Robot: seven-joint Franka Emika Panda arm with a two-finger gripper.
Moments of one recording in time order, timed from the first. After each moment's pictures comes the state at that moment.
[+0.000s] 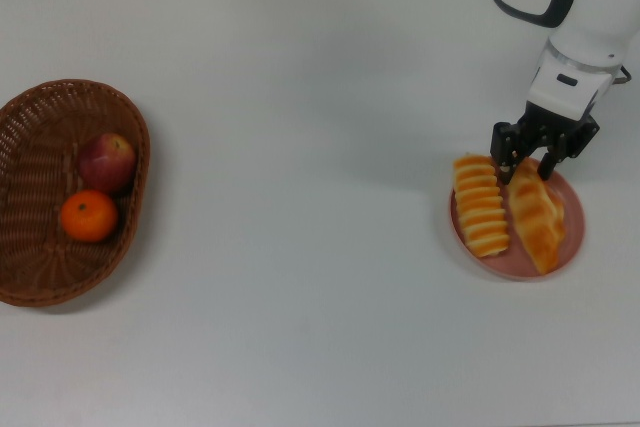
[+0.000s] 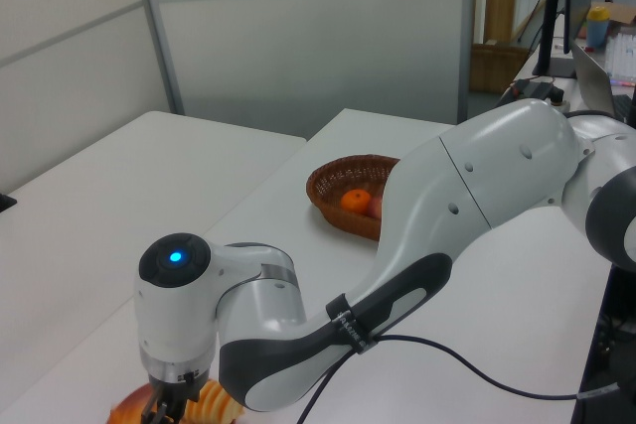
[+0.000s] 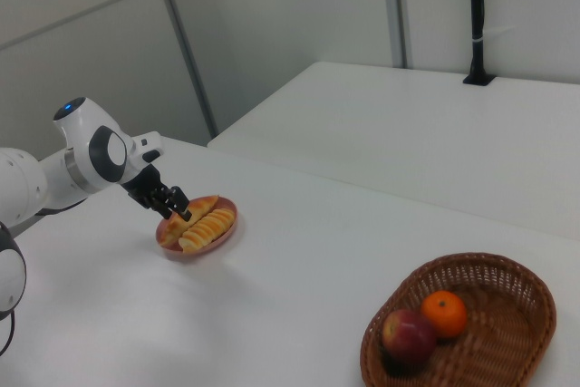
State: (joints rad) arm 0.50 0.58 0.15 -1.47 -0.39 2.25 0.58
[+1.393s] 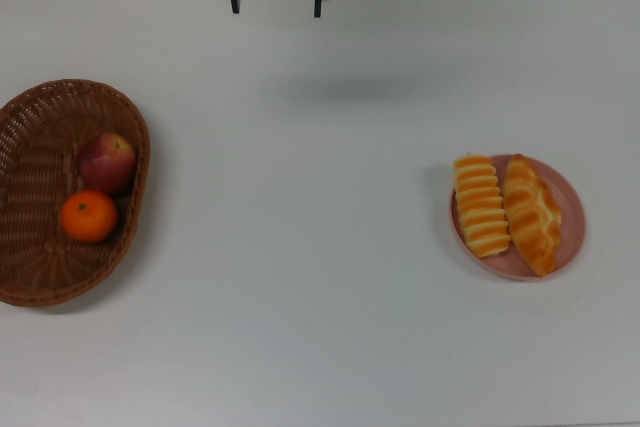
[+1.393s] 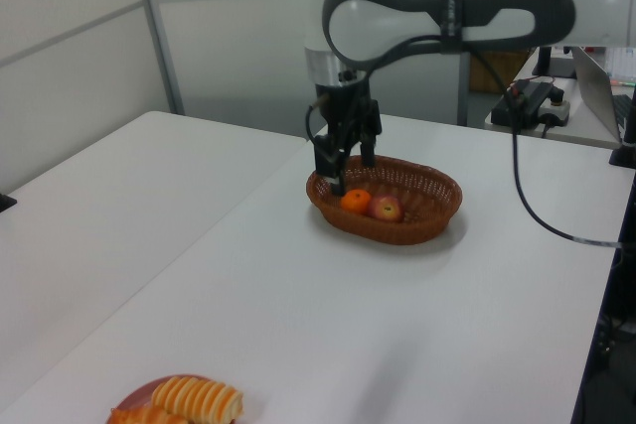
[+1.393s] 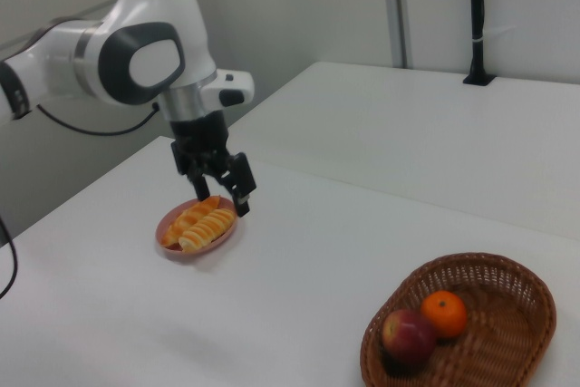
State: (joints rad) arm -0.01 0.06 0.13 -1.59 -0.03 1.60 0.10
